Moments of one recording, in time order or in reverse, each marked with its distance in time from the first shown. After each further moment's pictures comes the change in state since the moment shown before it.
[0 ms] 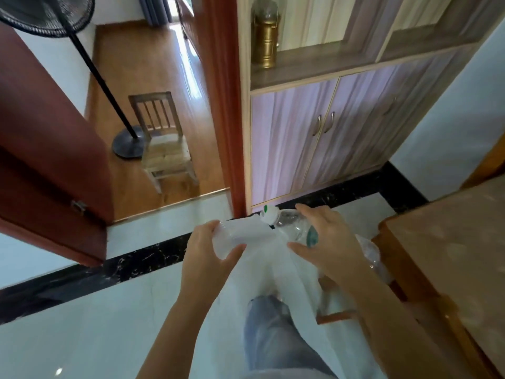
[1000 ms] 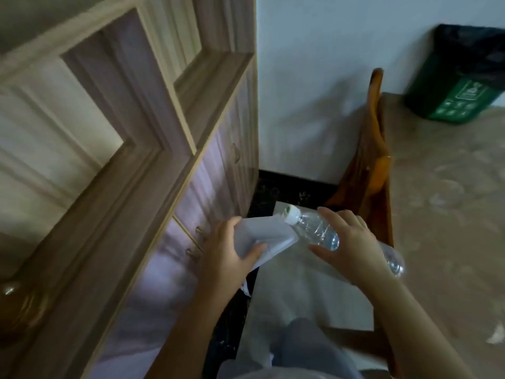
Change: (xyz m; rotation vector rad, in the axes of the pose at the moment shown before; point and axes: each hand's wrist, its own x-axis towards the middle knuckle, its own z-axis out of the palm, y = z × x) left_hand 0.438 0.276 0.354 -0.127 -0.733 0.735; right_hand 0.294 0.276 -0.138 -0.093 0.407 0.939
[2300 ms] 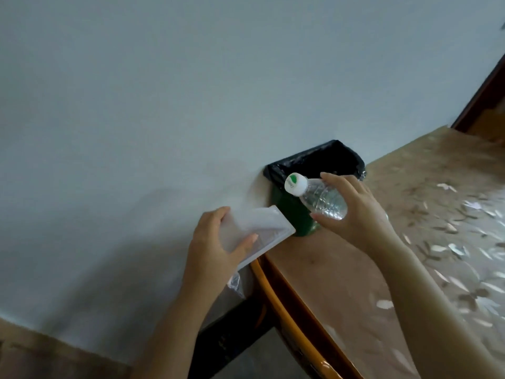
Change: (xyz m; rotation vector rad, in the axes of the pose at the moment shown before) left_hand 0.560 0.231 0.285 -0.376 -0.494 0.726; right_hand 0.401 0.217 -0.234 -0.124 0.686 0.481
